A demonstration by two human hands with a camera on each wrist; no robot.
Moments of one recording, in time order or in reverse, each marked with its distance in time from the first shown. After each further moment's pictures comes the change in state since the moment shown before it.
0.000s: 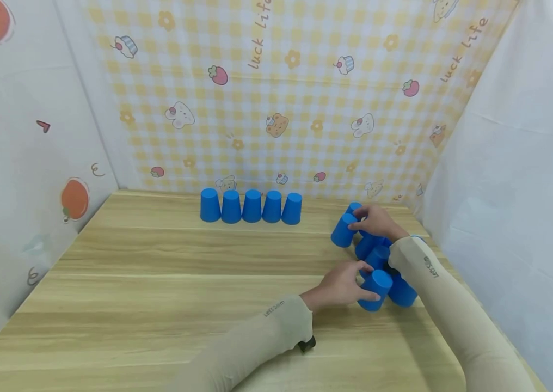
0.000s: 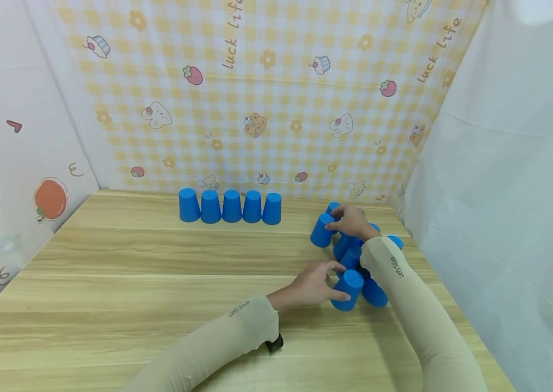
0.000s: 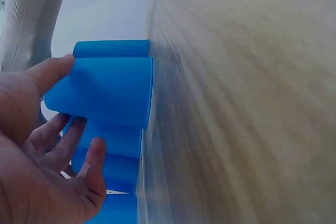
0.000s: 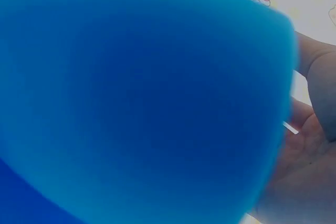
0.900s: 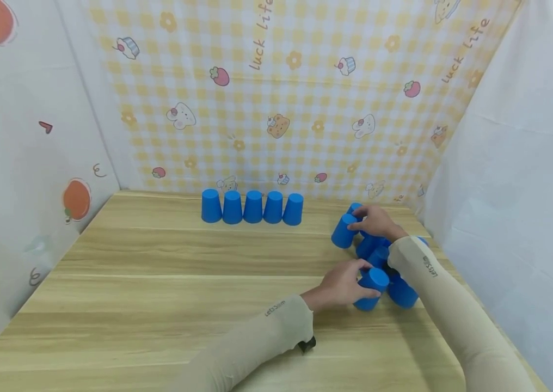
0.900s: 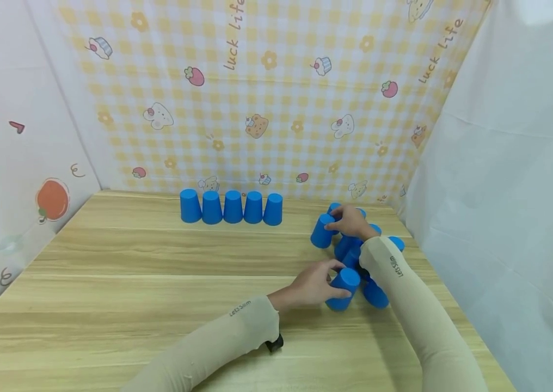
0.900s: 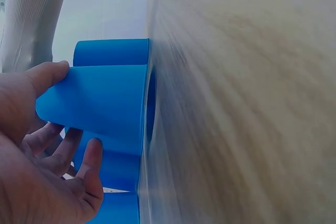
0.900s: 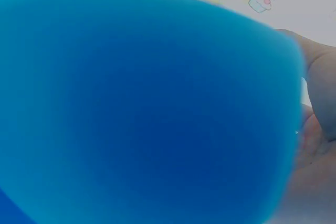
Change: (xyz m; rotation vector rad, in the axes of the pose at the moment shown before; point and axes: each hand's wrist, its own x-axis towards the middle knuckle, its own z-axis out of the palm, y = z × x) left_hand -0.002 0.002 -0.004 0.033 0.028 0.019; right_hand 0.004 0.000 0.004 0.004 0.028 -0.020
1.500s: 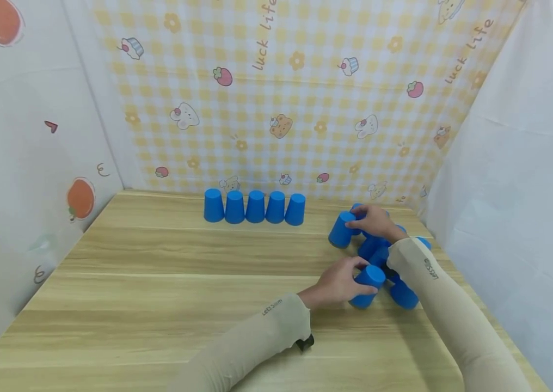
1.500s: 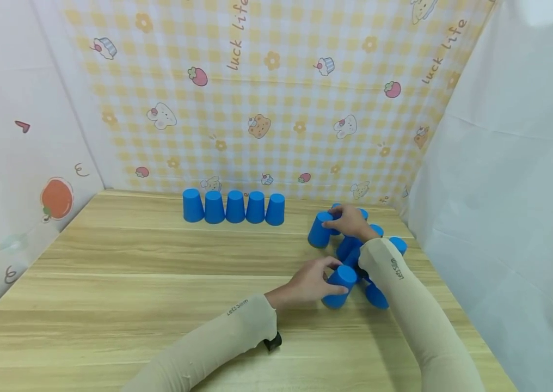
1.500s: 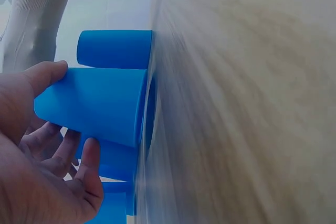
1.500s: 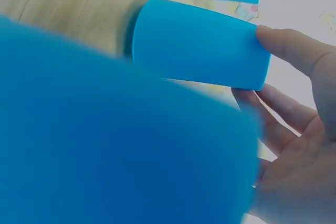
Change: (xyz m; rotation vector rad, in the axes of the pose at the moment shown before) left_hand -0.002 -0.004 -0.008 -0.074 0.024 -0.049; right_hand 0.003 -0.005 0.004 0.042 0.007 -0.033
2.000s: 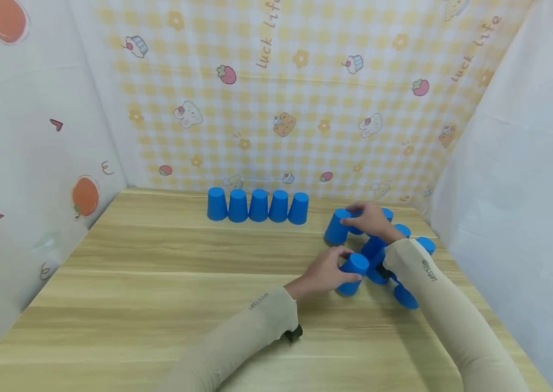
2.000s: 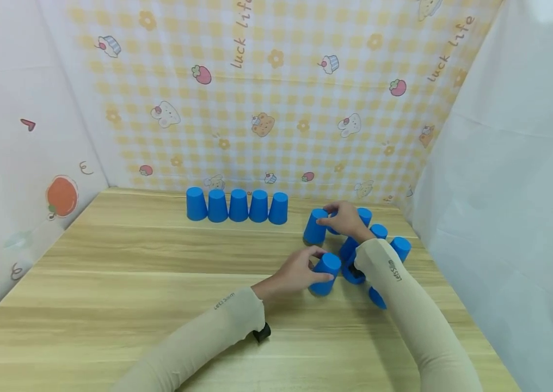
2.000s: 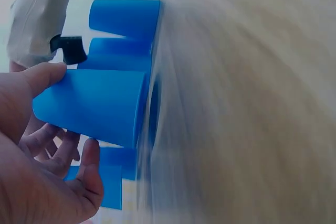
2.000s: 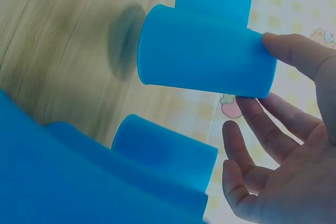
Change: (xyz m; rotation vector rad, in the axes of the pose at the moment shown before) left_hand -0.001 -0.025 -0.027 -0.096 0.049 0.038; right_hand 0.002 -0.019 0.009 0.061 0.031 -0.022
